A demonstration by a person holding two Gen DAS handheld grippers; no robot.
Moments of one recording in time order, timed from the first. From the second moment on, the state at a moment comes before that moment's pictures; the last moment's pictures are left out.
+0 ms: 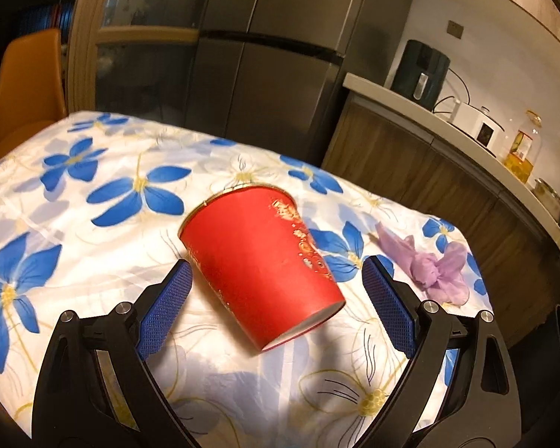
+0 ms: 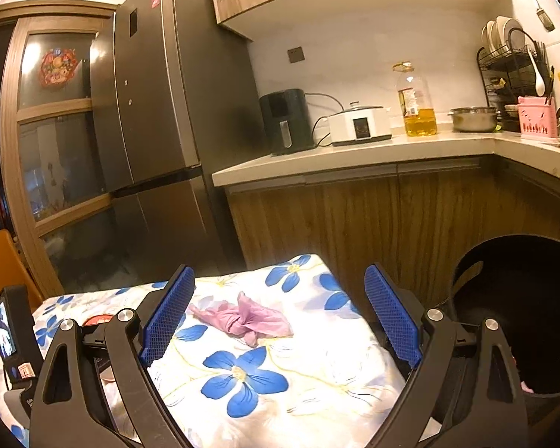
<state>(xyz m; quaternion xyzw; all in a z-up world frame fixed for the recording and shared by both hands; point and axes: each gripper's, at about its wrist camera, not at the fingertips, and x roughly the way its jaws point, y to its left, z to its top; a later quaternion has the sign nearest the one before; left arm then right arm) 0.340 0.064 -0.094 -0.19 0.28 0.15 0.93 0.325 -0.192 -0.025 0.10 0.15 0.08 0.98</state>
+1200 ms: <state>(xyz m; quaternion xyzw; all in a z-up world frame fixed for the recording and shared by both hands) 0.308 0.075 -0.091 -0.22 0.22 0.09 0.95 0.423 -0.136 -0.077 0.05 0.25 0.10 0.96</state>
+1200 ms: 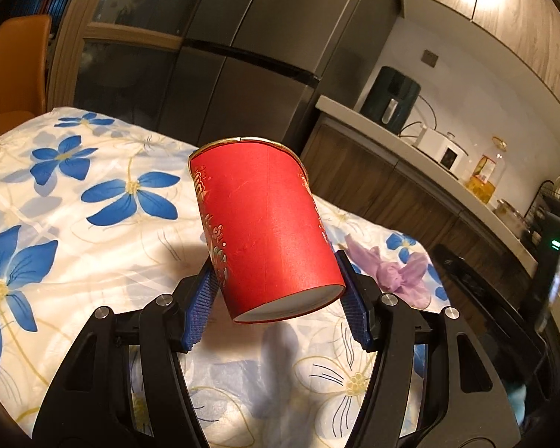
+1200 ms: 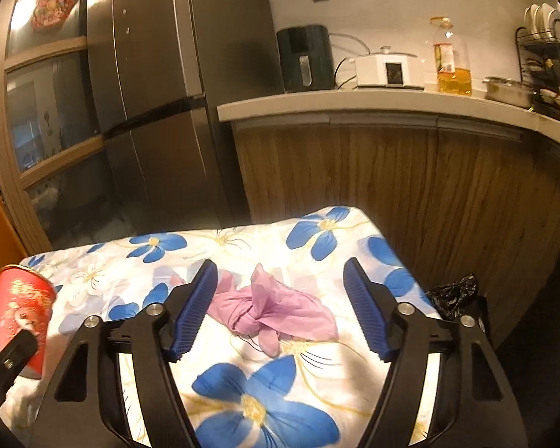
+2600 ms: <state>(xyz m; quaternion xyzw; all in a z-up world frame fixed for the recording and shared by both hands) 0.256 0.017 -0.035 -0.16 0.18 0.03 0.97 0.290 -0.193 0.003 0.06 0.15 0.15 0.97</state>
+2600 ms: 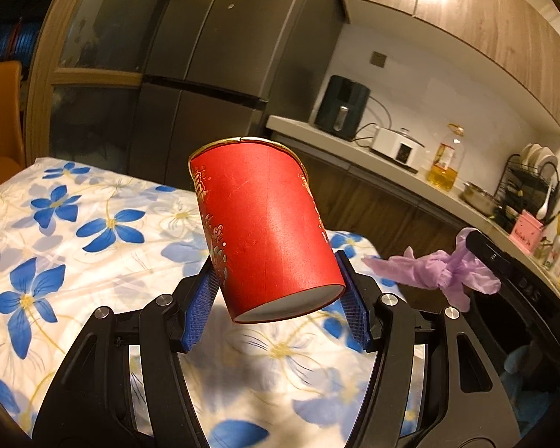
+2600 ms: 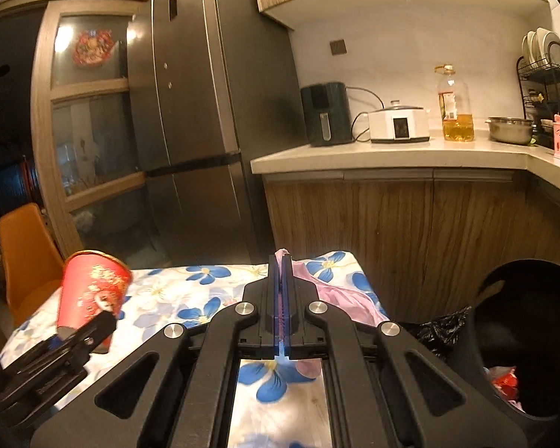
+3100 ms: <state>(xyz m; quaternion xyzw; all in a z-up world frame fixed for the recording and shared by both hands) 0.219 -0.041 -0.006 -0.13 0.17 -0.03 0.98 0.214 -0.251 0.026 0.07 0.12 0.12 0.98</state>
